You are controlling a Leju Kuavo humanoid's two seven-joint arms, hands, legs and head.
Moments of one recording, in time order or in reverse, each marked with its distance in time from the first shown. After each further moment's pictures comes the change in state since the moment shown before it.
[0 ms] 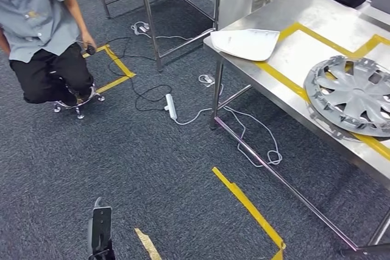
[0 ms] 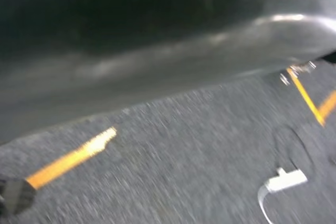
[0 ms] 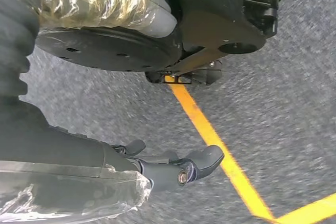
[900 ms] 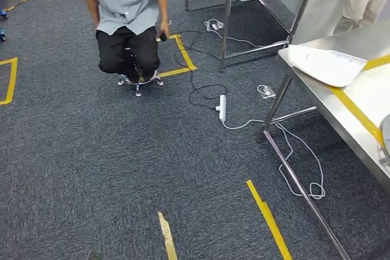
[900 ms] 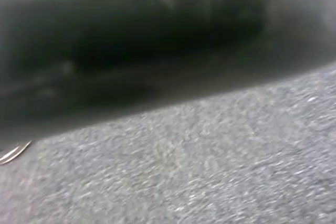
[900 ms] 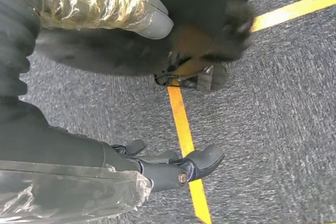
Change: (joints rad) left arm -0.142 0.046 0.628 0.705 -0.610 0.112 0.032; right arm -0.005 -0.001 -0.032 -0.003 0.042 0.016 0.004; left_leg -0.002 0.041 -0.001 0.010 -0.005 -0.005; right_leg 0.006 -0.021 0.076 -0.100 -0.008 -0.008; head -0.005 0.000
